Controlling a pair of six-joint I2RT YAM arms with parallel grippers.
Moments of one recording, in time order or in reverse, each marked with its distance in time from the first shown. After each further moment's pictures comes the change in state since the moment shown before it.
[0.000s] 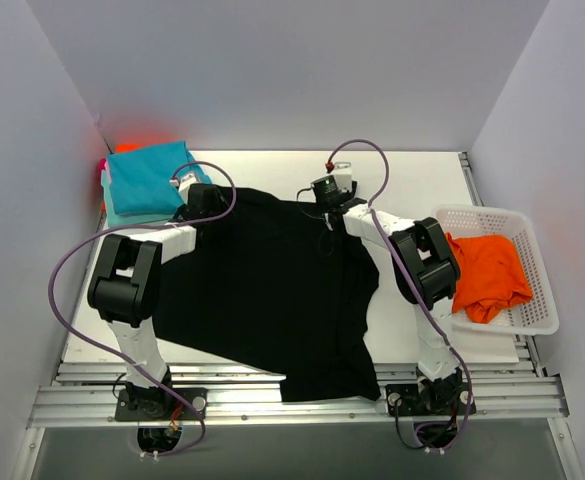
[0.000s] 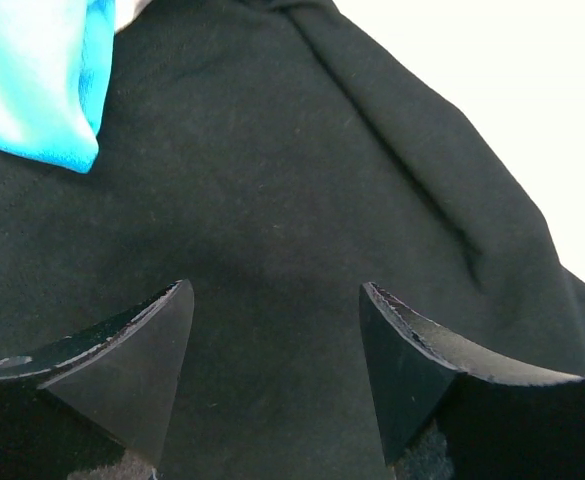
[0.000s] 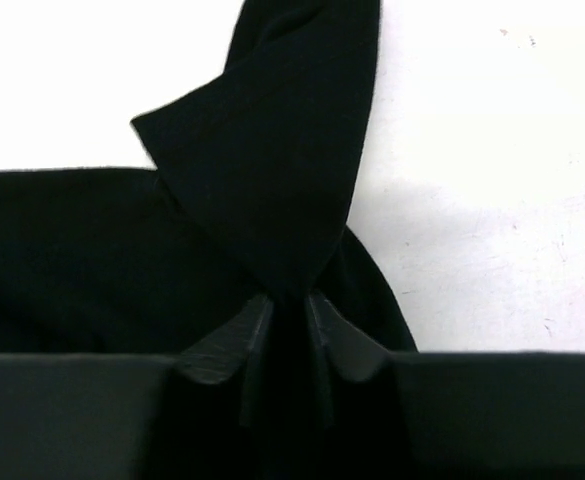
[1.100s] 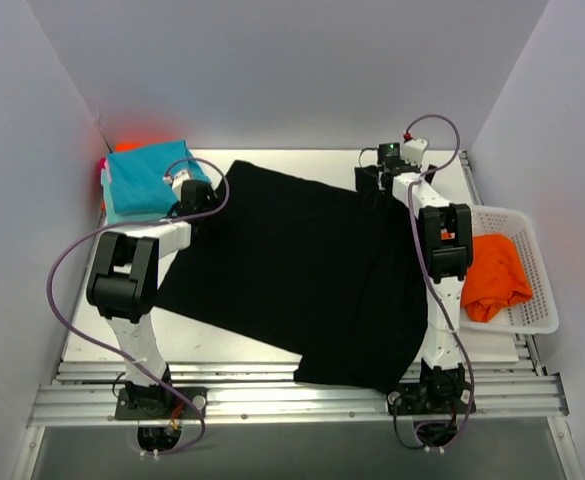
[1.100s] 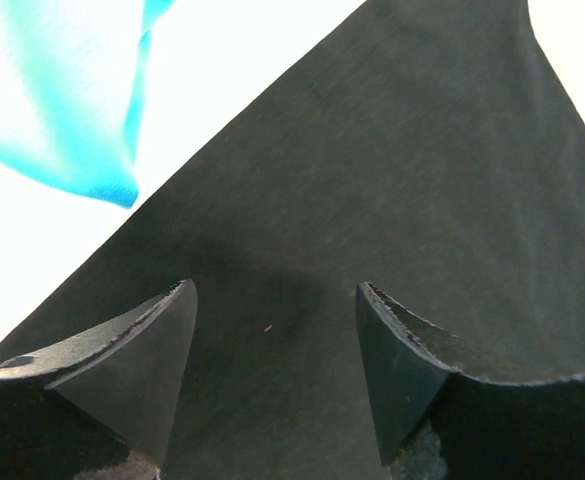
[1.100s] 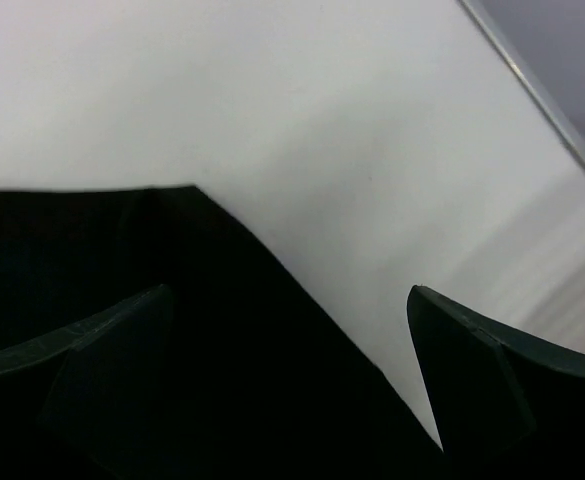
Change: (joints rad) left arm 0.044 0.024 0.010 0.004 0.030 0.000; right arm -0.384 0.282 0.455 -0.167 0.158 0.050
